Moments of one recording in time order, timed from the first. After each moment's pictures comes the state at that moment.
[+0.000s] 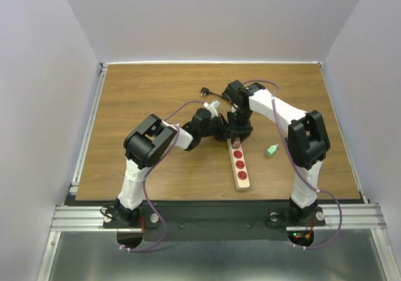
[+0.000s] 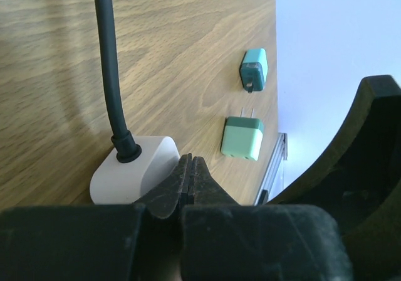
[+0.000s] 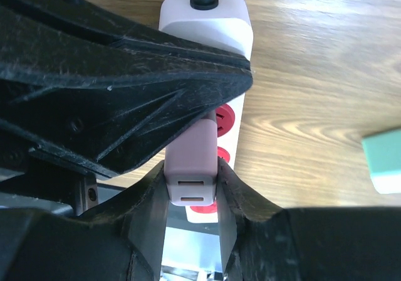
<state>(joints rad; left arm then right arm) -0.71 2.10 1.01 0.71 0.46 -1.08 0.52 1.95 1.60 -1.11 -0.11 0.45</state>
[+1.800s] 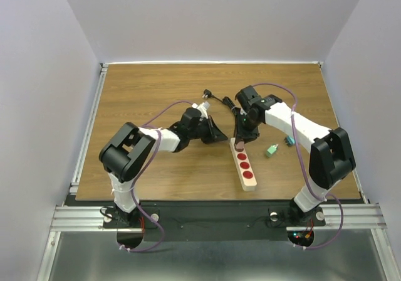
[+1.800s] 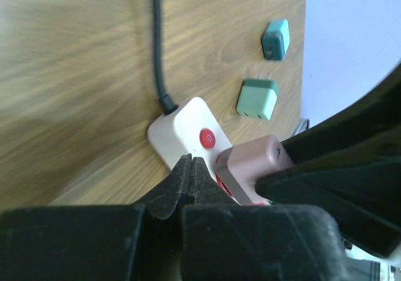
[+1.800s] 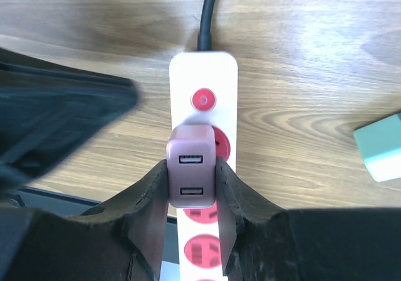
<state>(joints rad) -0.68 1.85 0.87 0.48 0.42 -0.98 0.52 1.67 1.33 -0.91 -0.04 0.52</state>
